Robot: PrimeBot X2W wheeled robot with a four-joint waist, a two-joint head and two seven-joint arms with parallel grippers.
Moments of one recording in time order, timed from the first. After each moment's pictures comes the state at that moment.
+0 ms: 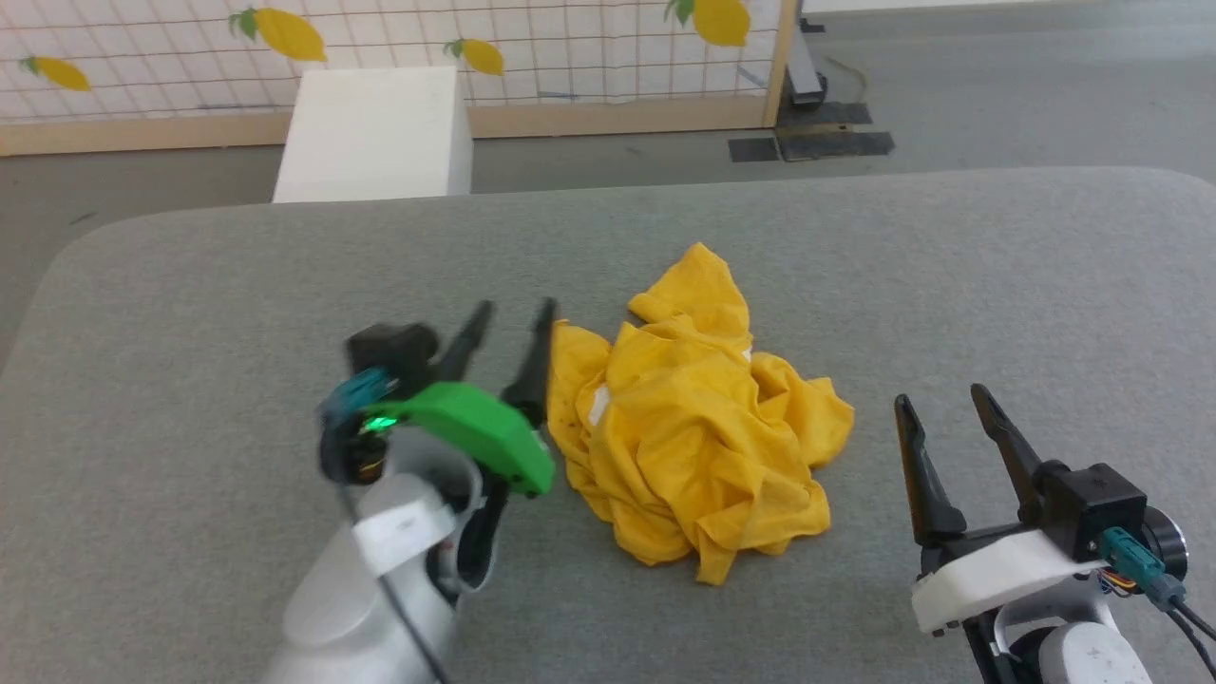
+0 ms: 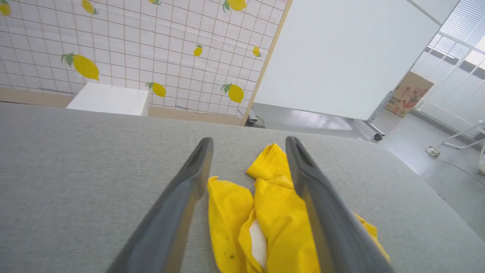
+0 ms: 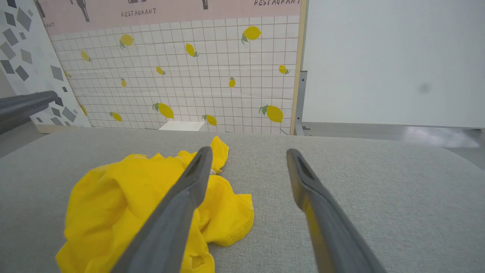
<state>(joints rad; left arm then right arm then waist) -0.48 0.12 -0.45 0.45 -0.64 0.01 -0.14 -0.03 -0.05 0.01 0.06 0.09 0.13 -0.14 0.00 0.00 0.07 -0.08</state>
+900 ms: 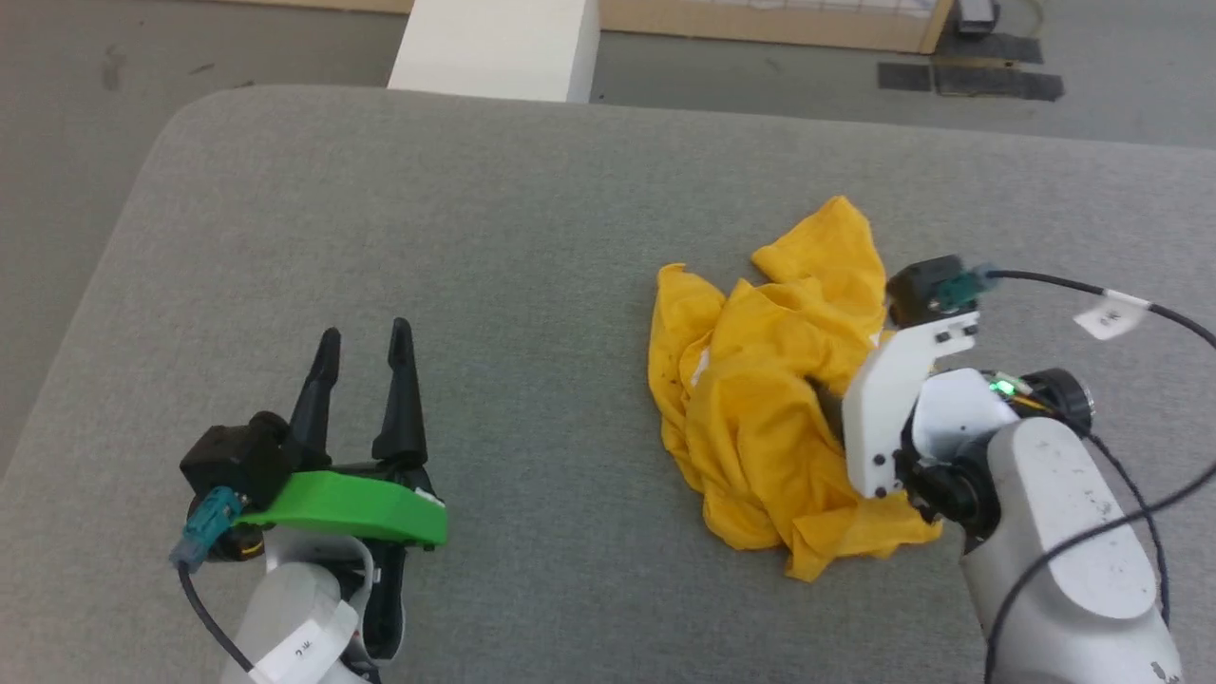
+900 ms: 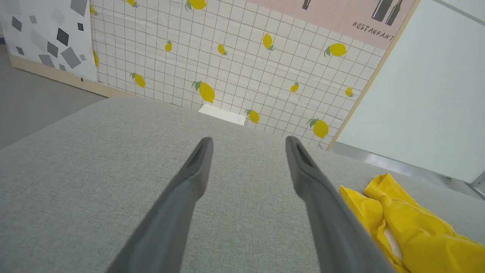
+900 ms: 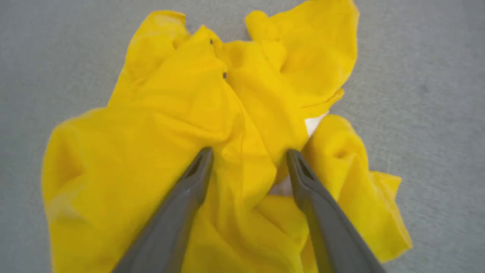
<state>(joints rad) -0.20 0.07 -0.07 0.15 -0.39 -0.06 -0.26 -0.45 -0.05 0.10 0.33 0.18 0.13 0.69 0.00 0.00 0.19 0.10</state>
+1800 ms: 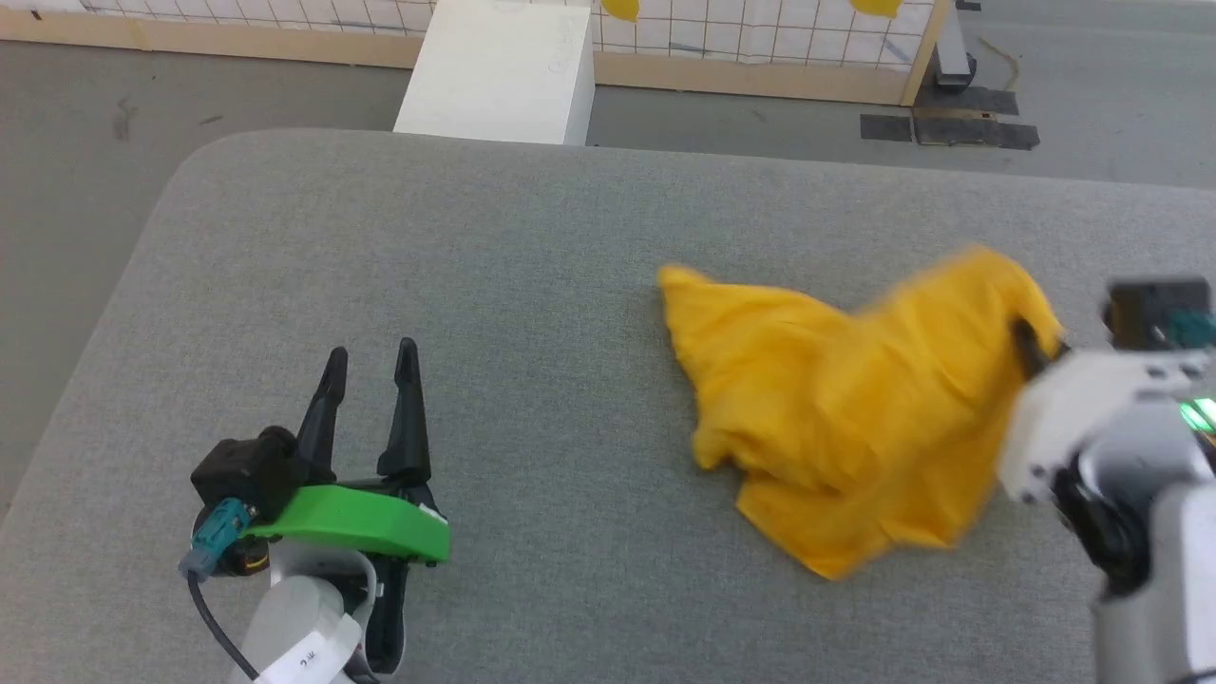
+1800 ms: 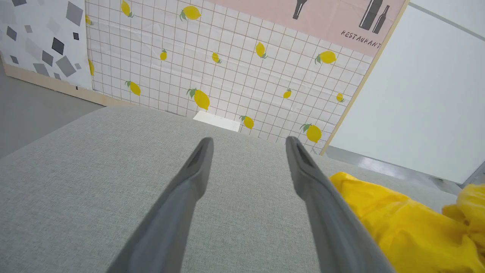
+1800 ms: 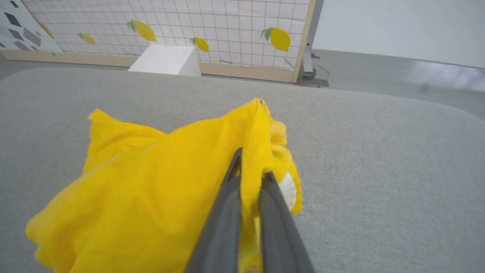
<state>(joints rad) -0.18 0.05 -0.05 0.18 -0.36 -0.09 -0.26 -0.29 -0.05 -0.15 0.02 0.08 0.13 0.51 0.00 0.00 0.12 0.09</state>
